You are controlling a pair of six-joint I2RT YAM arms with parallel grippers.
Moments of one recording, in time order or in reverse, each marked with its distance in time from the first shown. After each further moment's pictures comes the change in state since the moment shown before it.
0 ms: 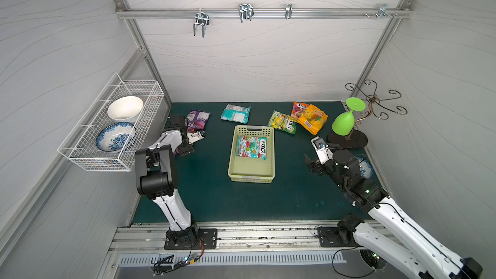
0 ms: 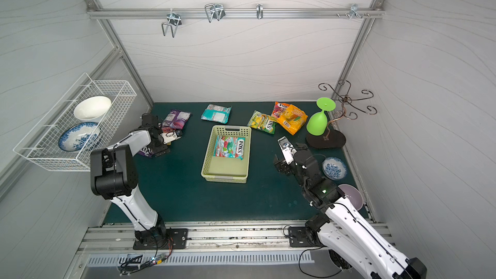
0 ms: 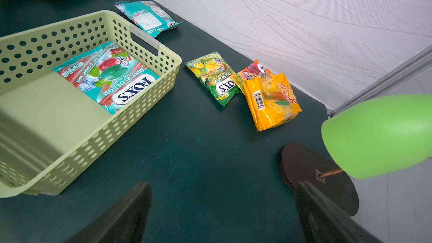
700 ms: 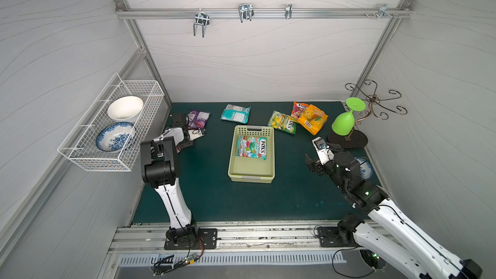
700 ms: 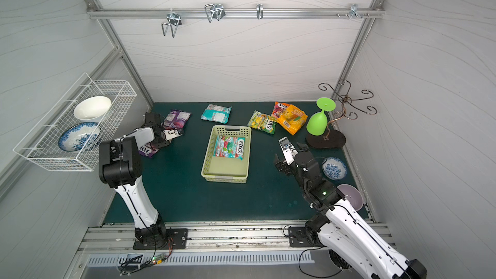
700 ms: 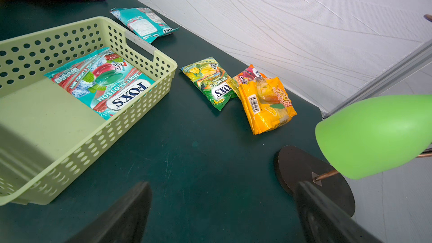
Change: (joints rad) left arm 0.005 0.140 0.083 0.109 0.004 0.087; right arm 0.000 -0.018 -0.026 0.042 0.016 -0.010
